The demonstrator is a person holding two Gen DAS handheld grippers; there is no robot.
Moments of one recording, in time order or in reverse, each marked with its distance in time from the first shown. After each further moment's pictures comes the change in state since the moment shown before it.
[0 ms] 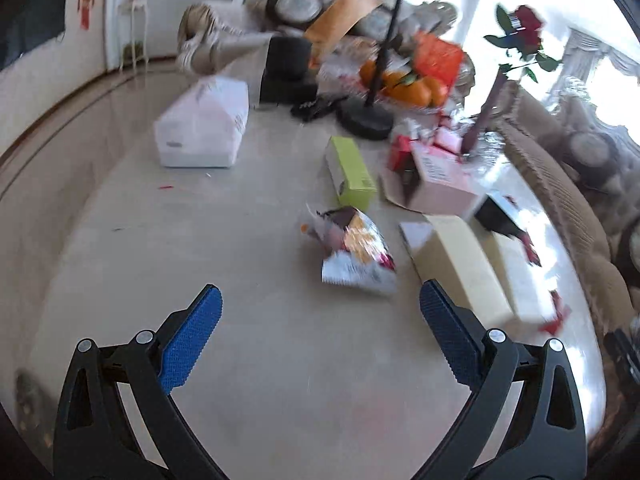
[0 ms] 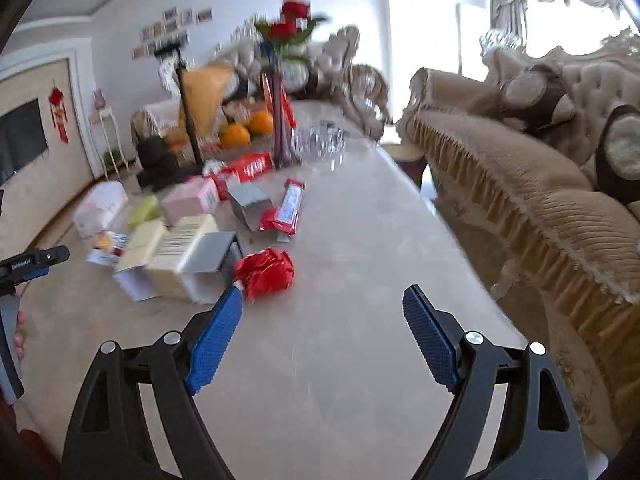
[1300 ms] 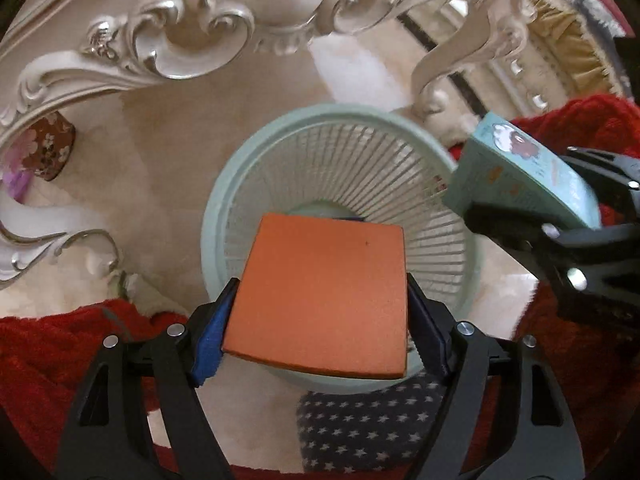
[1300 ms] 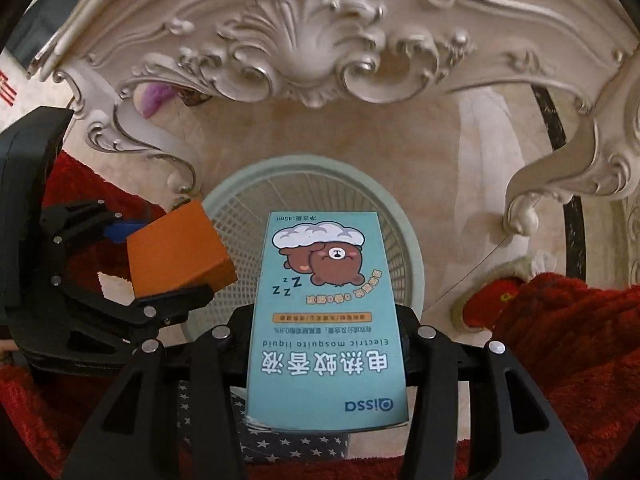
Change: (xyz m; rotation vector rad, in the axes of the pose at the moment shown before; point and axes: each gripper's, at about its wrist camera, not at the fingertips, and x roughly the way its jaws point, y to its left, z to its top) left arm -0.054 -0.023 -0.430 0.514 0.615 -0.193; right arm -0.072 0.099 -0.337 -0.203 0.686 0.253
